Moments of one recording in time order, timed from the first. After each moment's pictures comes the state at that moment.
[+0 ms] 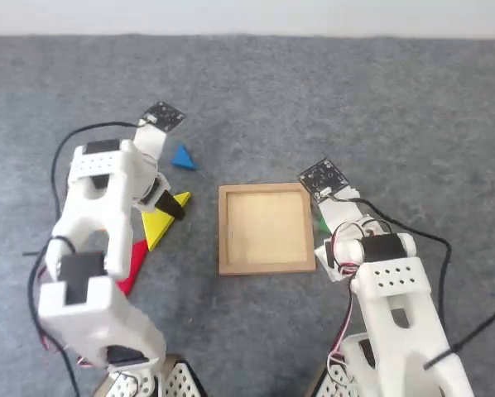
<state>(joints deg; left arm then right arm) -14.3 14.6 17.0 63.3 -36.3 -13.1 -42.9 60.7 60.8 22.5</state>
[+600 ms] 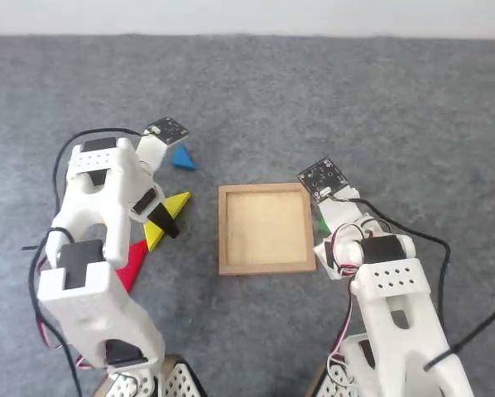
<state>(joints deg) -15.9 18.1 15.4 69.8 -39.1 -13.1 -42.9 61.9 57.9 22.5</state>
